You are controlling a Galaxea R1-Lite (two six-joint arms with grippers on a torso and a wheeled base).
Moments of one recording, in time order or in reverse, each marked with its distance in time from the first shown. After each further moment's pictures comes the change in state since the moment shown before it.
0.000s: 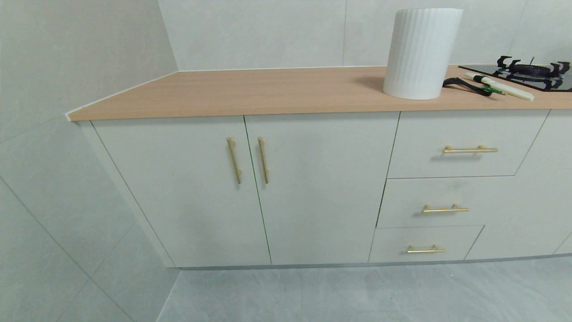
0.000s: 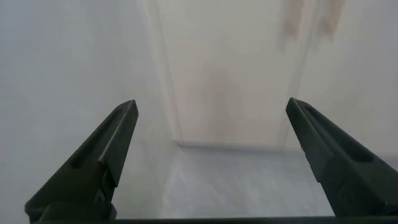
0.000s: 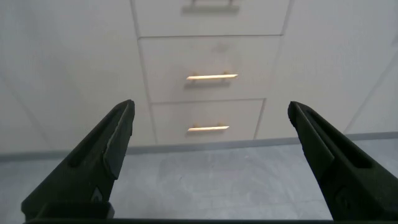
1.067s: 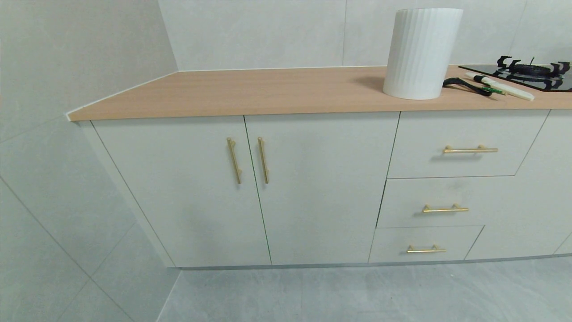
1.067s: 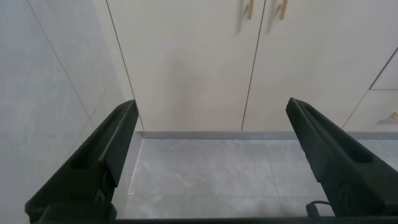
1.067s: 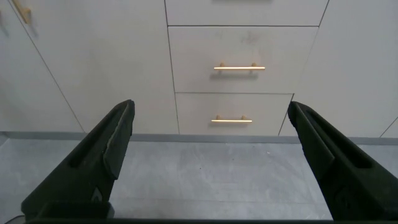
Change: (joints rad) left arm 0.000 -0.001 0.013 0.043 -0.122 -0.076; right arm 0.000 0.000 0.005 0.049 0.115 0.023
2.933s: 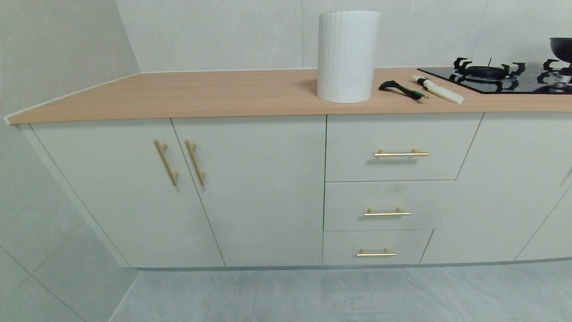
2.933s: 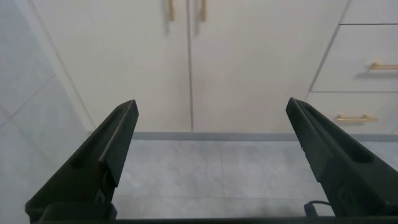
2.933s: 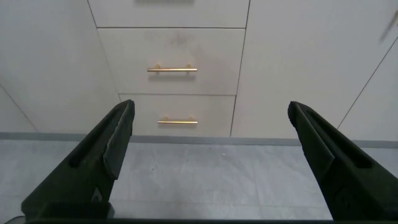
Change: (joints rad) left arm 0.000 0.000 0.000 0.000 0.000 -0.001; right arm 0.000 0.001 0.000 0.000 0.000 0.002
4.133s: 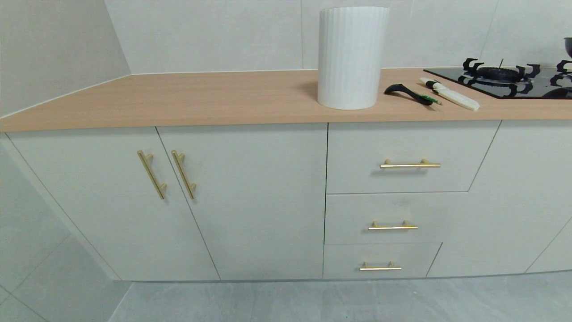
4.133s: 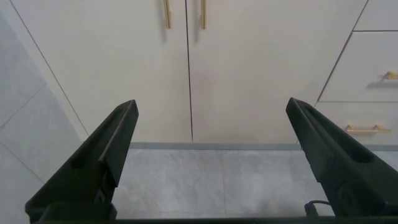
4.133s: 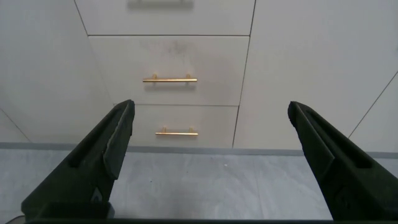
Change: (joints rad) left arm 0.000 0.000 0.000 0.000 -0.001 0.001; right arm 0.000 0.000 0.000 0.000 0.000 0.001
